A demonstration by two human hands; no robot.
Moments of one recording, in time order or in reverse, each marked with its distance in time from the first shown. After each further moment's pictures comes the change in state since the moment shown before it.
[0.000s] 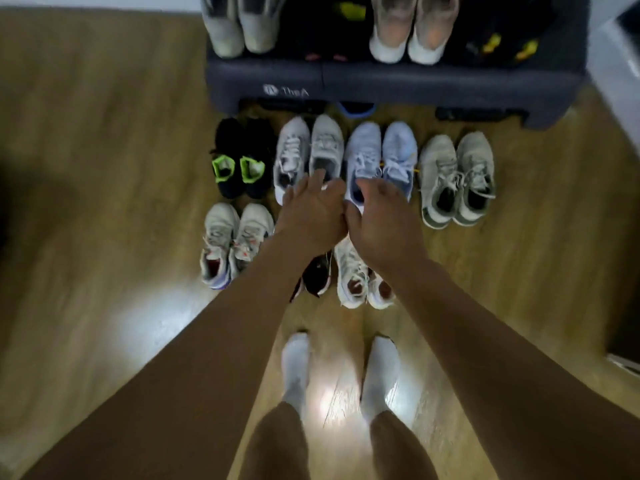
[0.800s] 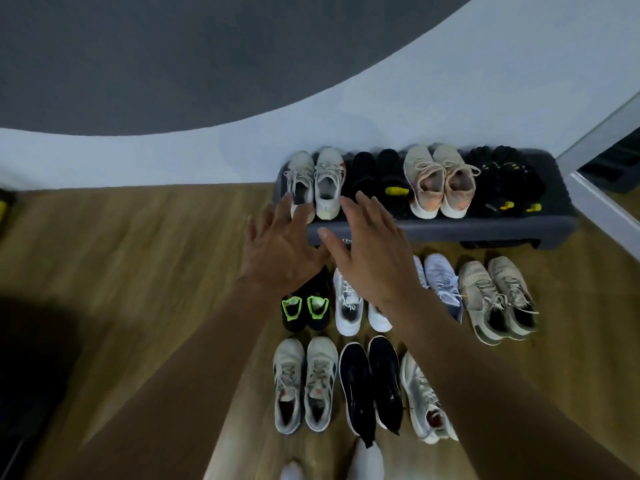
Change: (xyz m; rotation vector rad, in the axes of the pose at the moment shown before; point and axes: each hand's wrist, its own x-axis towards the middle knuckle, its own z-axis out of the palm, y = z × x) left_hand 0.048 -0.189 -0.255 0.069 0.250 0.043; right_hand 0.143 -0.245 -0.082 0.055 0.237 -0.088
